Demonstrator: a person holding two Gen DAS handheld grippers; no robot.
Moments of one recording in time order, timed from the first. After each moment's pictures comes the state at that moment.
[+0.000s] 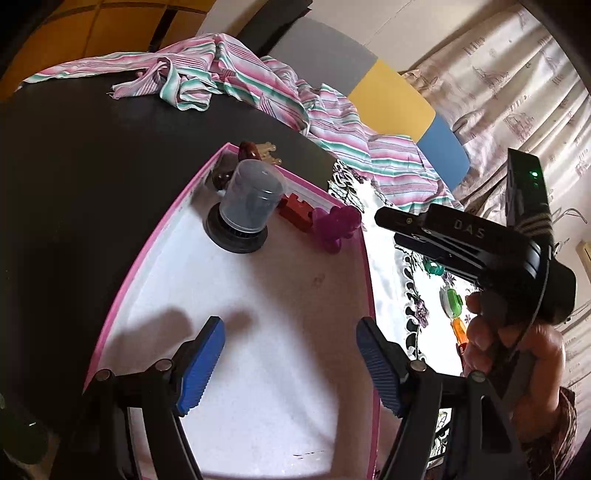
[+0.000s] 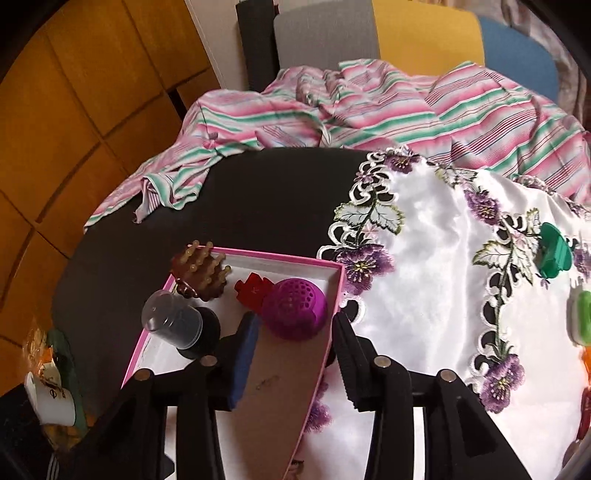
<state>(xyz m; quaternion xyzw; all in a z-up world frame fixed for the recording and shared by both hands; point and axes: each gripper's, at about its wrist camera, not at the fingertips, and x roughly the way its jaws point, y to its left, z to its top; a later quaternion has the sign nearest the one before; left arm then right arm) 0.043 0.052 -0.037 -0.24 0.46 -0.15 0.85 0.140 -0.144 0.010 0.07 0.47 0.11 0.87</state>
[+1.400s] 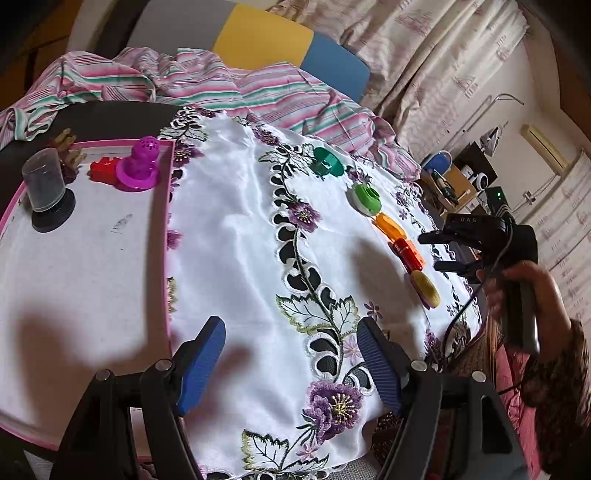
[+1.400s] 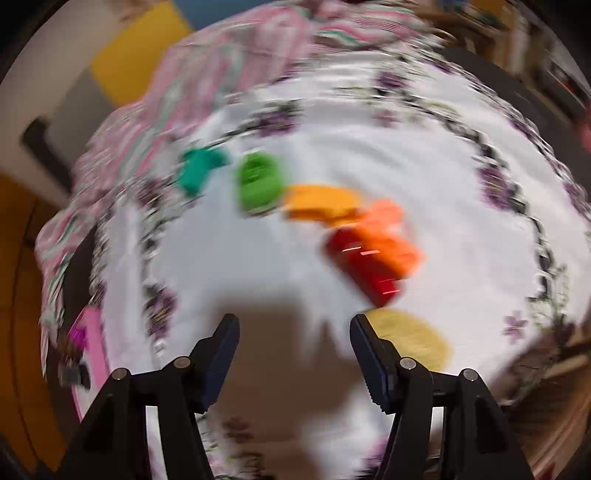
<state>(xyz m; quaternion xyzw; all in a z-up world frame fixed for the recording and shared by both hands) -0.008 -0.099 -0.017 -0.10 0.47 -0.32 0.82 -0.007 -0.483 -0.016 0.32 0.51 -0.21 0.77</state>
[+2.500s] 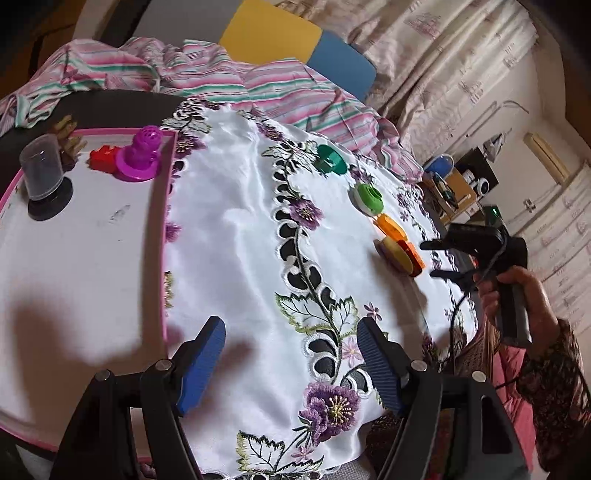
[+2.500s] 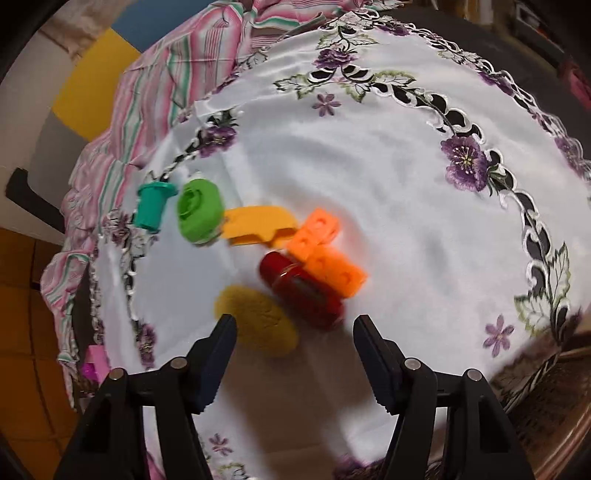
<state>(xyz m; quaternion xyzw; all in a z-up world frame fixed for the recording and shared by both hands) -0.004 -0.097 -0.021 -0.11 0.48 -0.31 0.81 -0.004 -0.509 -0.034 0.37 0.52 -0.18 0.75</state>
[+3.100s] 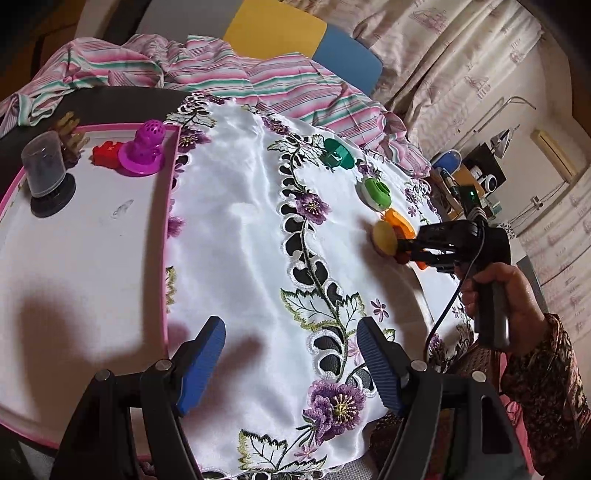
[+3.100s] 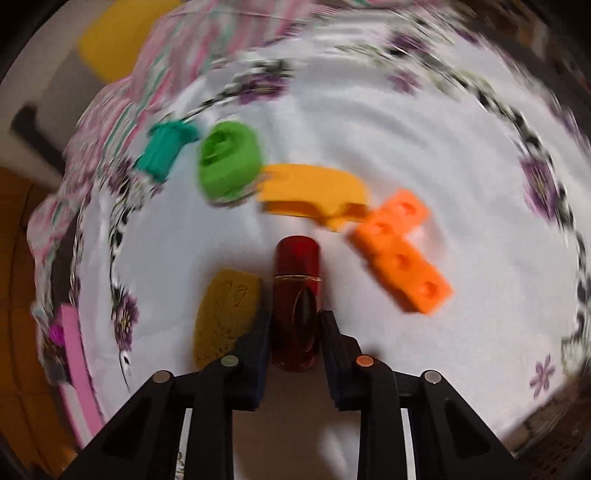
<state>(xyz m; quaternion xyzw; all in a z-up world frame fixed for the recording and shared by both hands) -0.001 -0.102 -0.023 -0.10 0.49 -0.30 0.81 0.038 -0.467 -0.060 0.27 0.55 -0.12 0.78</state>
